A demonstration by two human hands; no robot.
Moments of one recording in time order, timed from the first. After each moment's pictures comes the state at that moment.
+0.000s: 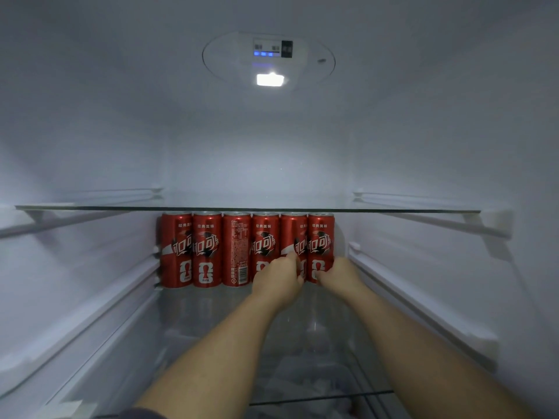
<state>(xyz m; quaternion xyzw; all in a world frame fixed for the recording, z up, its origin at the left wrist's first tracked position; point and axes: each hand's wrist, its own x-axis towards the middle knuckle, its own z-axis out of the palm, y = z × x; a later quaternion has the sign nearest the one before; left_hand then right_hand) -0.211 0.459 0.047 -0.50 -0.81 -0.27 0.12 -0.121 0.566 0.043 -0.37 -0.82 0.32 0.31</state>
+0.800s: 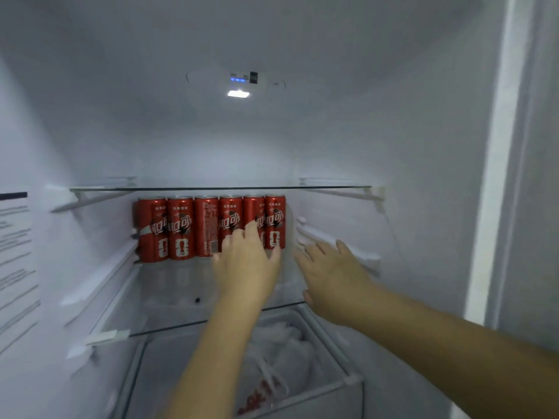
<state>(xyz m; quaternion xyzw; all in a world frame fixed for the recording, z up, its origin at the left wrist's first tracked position) -0.106 0.322 0.063 -0.45 -0.79 -0.37 0.19 0.028 0.368 0.072 -0.35 -0.90 -0.25 0.07</state>
